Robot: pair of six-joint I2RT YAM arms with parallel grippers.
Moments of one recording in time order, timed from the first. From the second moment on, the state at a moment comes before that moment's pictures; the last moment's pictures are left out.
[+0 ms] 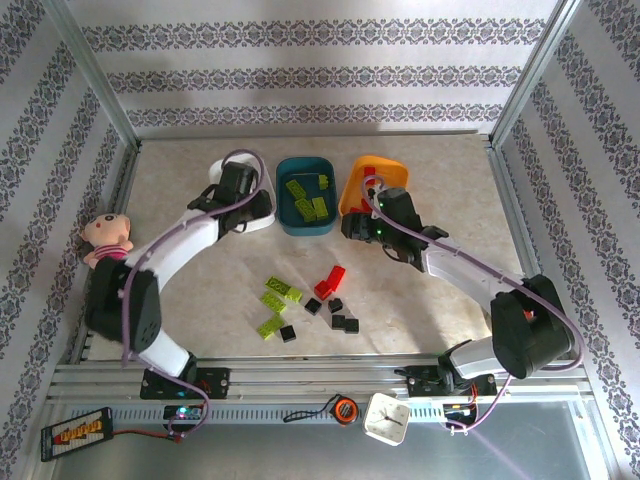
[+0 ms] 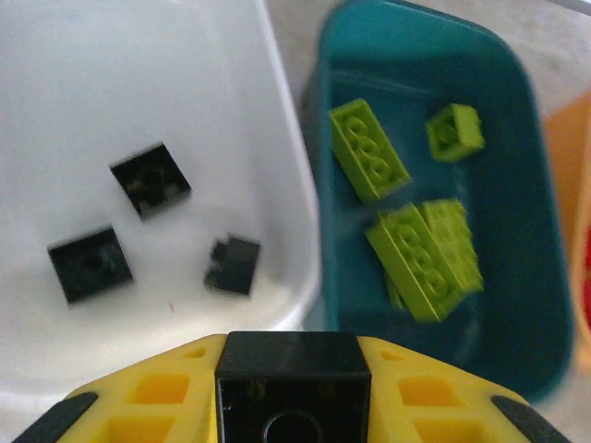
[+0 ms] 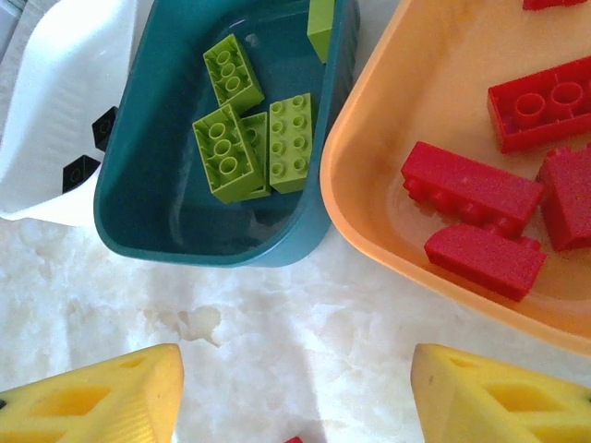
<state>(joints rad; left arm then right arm) -0.31 1.63 1.18 -0.36 -0.04 -0.53 0.46 1.40 0.85 -0.13 -0.15 0.50</state>
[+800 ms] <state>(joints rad) -0.23 1.89 1.47 -0.40 0.04 -0.54 0.76 1.22 0.76 -0.29 -0.21 0.39</state>
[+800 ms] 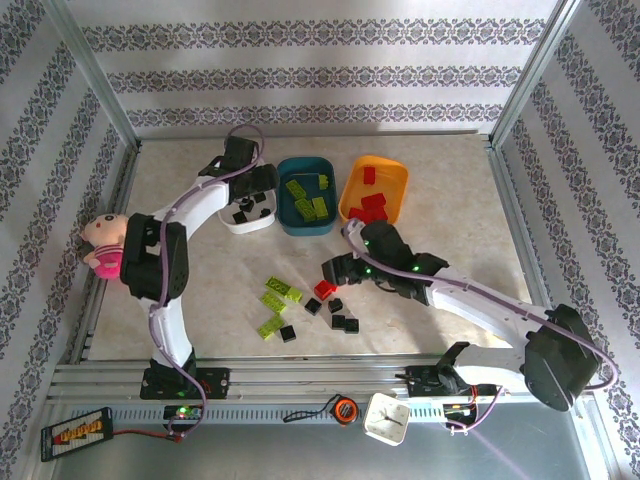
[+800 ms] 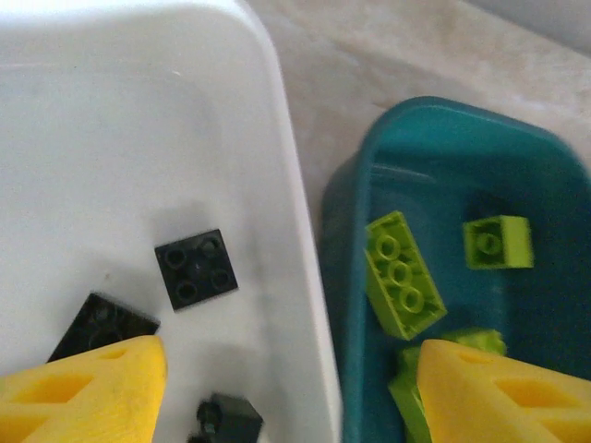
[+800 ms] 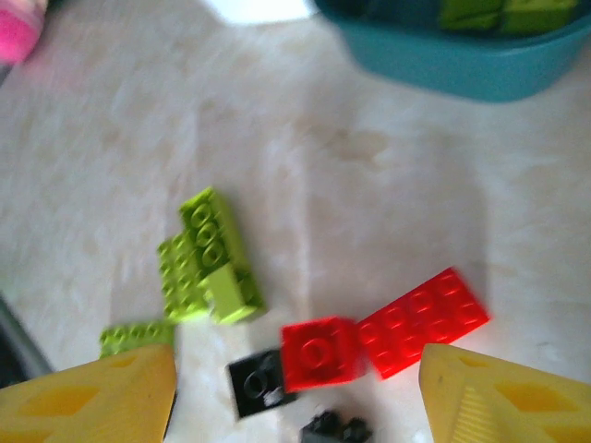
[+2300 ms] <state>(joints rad) -0.23 0.79 0.68 -0.55 0.03 -0.61 1.30 1.79 1.01 -0.38 0.12 0.23</state>
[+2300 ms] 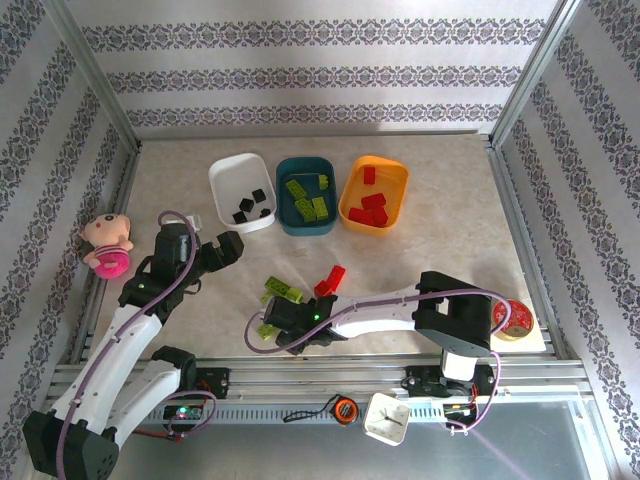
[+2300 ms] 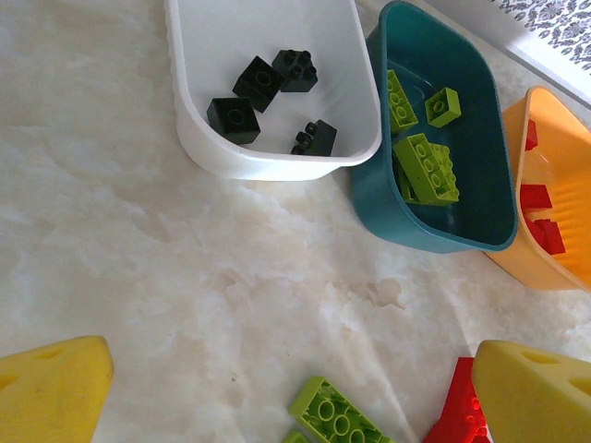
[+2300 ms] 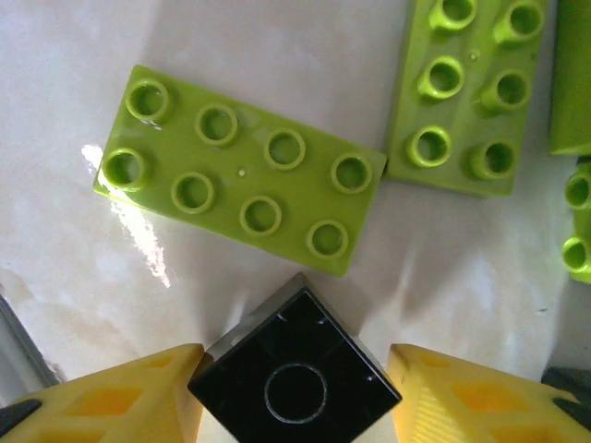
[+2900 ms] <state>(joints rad) -0.23 0.77 0.58 -0.54 0.03 -0.67 1.08 1.43 0.94 -0.37 0.06 0.24</state>
